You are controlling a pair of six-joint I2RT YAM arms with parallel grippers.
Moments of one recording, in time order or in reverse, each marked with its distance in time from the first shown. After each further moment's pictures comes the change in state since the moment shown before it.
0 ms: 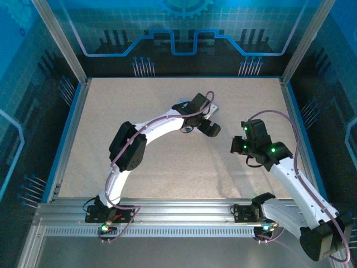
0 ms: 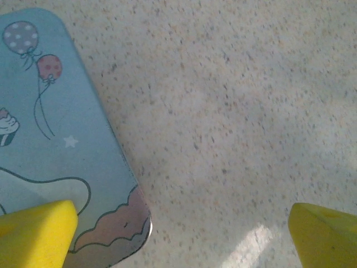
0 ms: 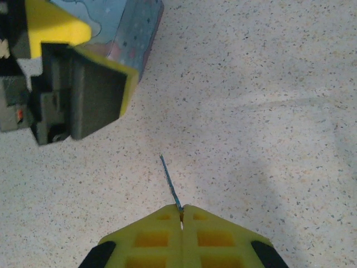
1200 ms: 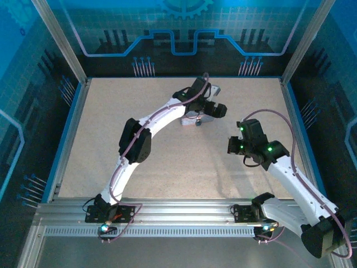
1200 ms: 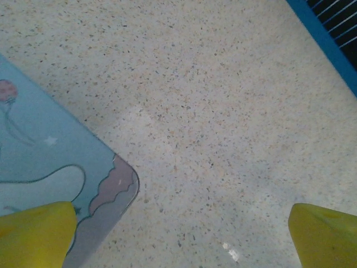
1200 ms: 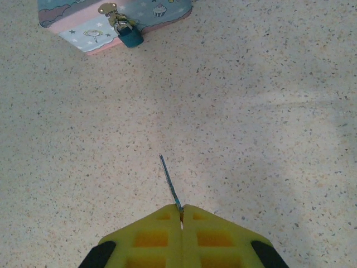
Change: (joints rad) left arm 0.075 0.241 0.449 -0.062 0.129 -0.175; right arm 0.052 0.026 0.006 0.021 0.002 -0.002
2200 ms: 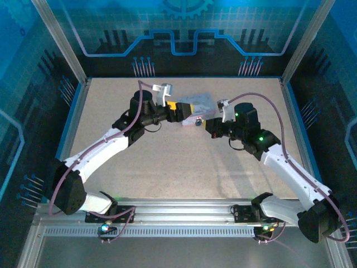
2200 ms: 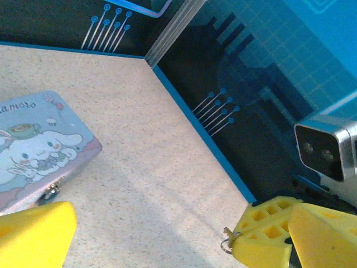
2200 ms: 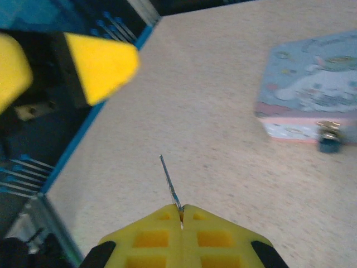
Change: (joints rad) left arm 0.140 -0.980 -1.098 0.639 0.151 -0.309; right arm 0.060 0.146 0.113 0.409 -0.358 -0.083
